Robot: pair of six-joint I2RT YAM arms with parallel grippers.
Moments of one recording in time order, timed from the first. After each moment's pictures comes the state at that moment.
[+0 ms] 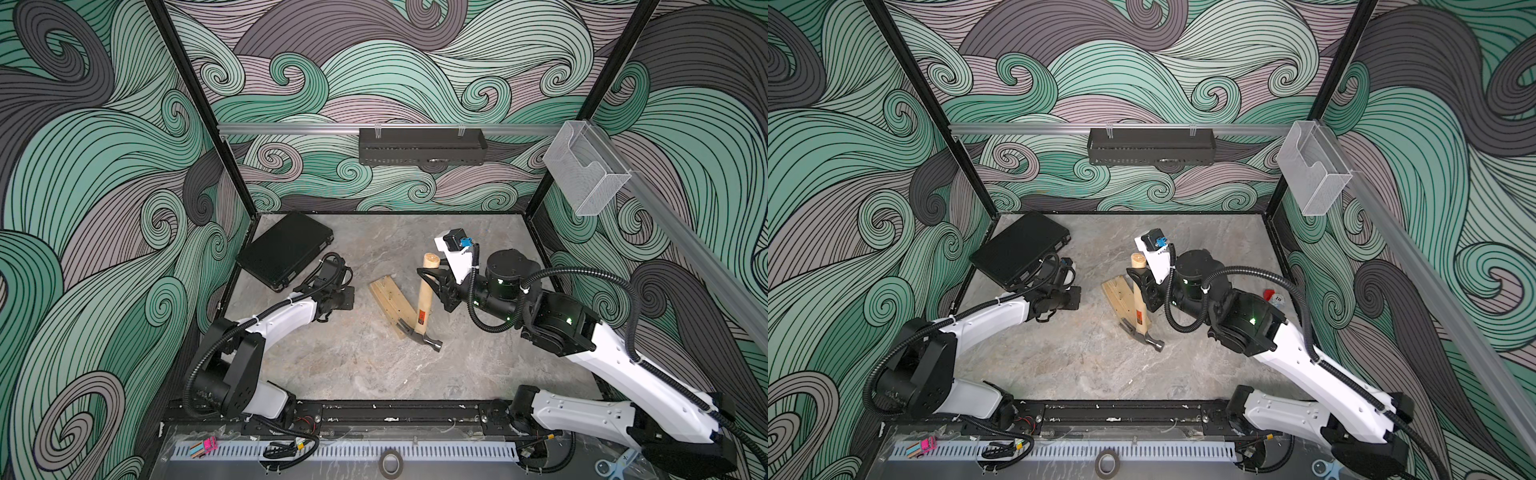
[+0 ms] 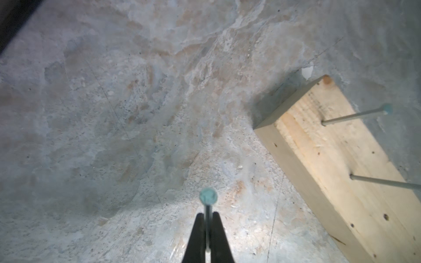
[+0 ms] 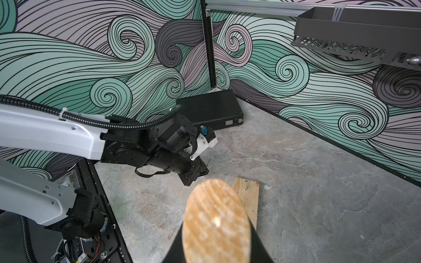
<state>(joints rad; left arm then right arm) -0.42 1.46 0.78 -0.31 -0.04 -0.33 0.96 1.04 1.30 -0.57 0.11 0.10</state>
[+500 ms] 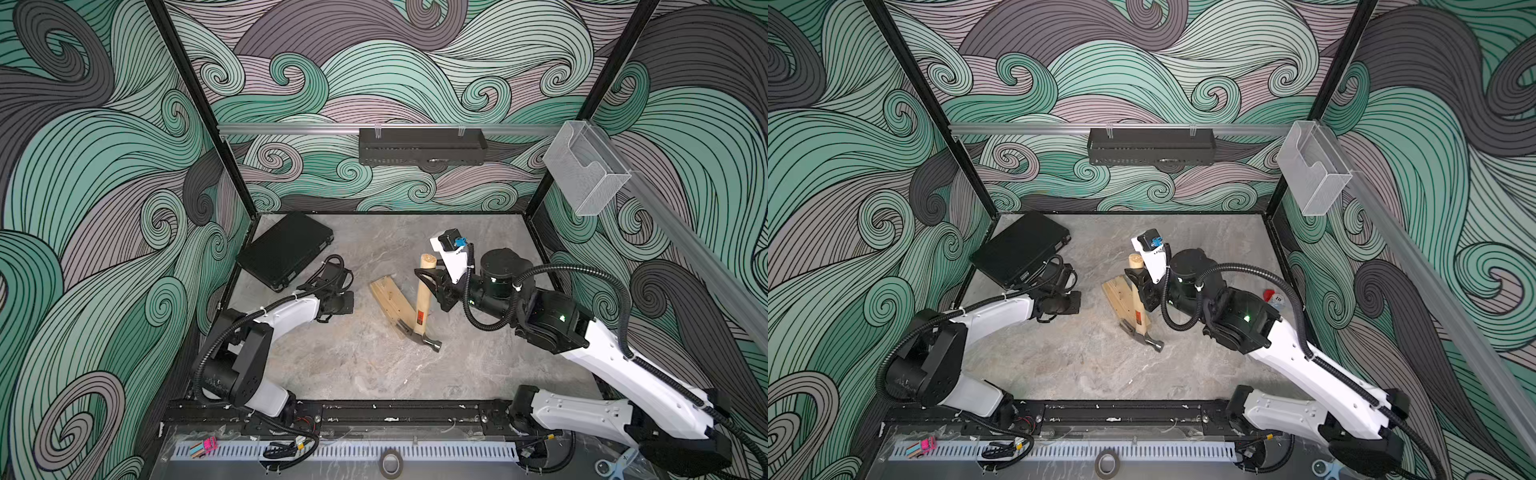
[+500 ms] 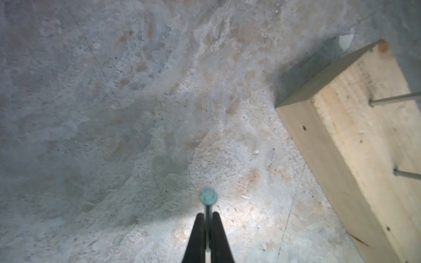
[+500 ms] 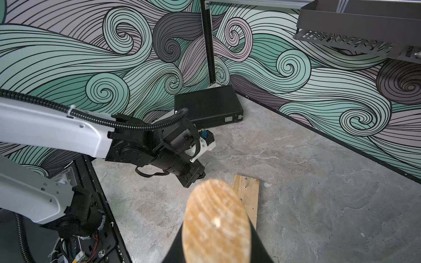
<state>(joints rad) -0.40 1.52 0.79 -0.35 -0.01 -0.38 0.96 1.06 1.30 -0.58 0.11 0.10</state>
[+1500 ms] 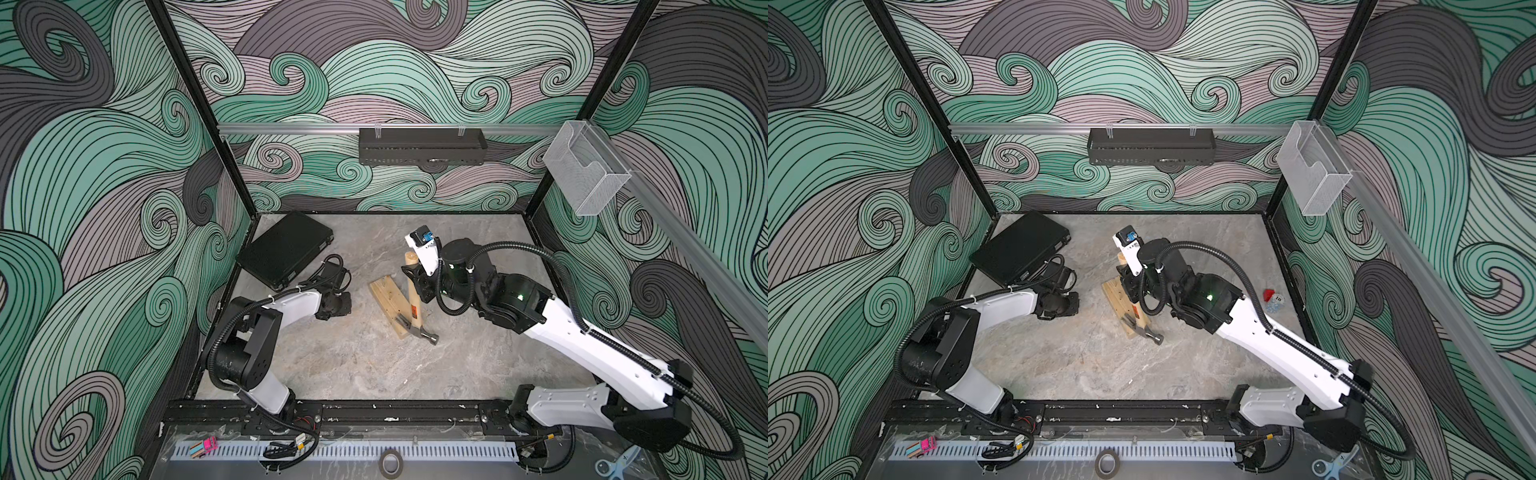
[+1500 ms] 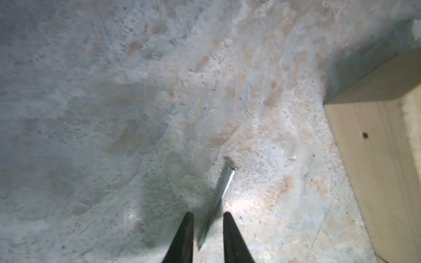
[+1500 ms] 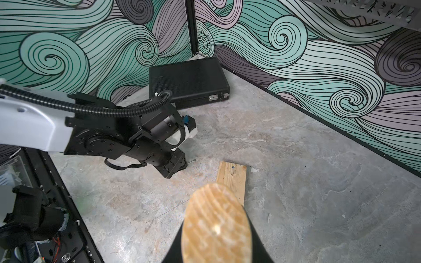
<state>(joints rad) -0.36 1.59 0.81 -0.38 0.02 -0.42 0.96 1.29 1.42 -0.64 0.20 0.07</state>
